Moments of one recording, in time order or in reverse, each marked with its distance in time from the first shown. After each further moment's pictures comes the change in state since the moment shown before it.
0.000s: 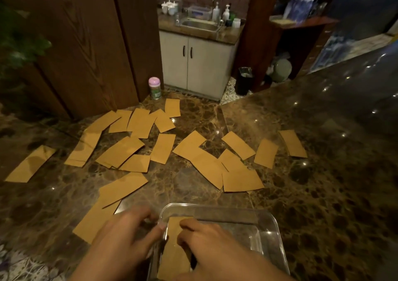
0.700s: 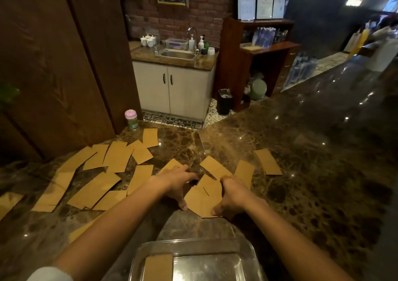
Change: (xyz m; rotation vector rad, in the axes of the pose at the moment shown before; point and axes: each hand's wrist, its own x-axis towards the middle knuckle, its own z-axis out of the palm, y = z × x) left_hand 0.248 0.096 0.052 0.674 -0.441 0.380; right_hand 0.049 0.176 -0.082 0.132 0.214 0.626
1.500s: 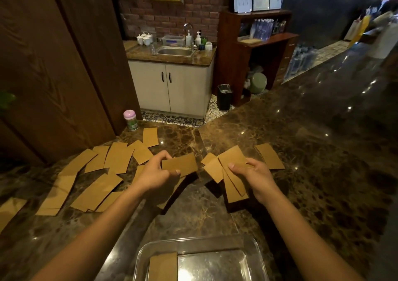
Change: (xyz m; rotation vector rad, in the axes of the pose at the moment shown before) left_hand -0.052 -0.023 0.001 -1.137 0.481 -0.165; right_hand -0.031 0.022 -0.033 1.252 0.261 0.091
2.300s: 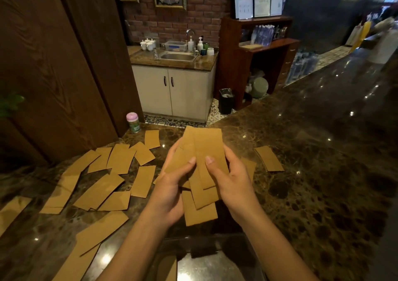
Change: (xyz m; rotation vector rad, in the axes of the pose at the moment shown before) left_hand -0.092 0.068 0.048 -1.068 -0.130 0.145; right_hand -0.094 -0.036 0.062 0.119 -0.163 -0.441
